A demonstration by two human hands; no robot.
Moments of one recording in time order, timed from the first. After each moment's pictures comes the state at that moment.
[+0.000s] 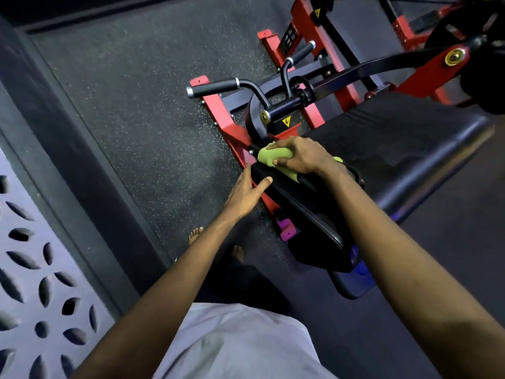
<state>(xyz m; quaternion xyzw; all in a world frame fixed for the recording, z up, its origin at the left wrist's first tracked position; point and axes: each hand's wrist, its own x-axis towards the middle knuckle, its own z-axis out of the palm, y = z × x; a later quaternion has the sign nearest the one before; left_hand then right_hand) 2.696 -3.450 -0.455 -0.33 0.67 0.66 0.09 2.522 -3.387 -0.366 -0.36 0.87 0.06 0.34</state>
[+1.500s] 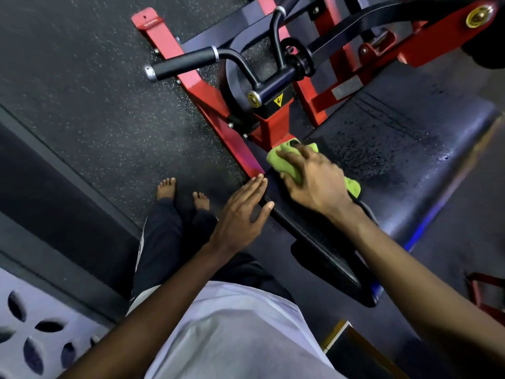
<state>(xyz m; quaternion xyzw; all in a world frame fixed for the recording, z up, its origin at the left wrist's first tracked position) 2.692 -3.484 -0.489 -0.14 0.80 0.58 -0.03 2.536 -3.398 -0.384 -0.30 0.92 0.12 0.21</state>
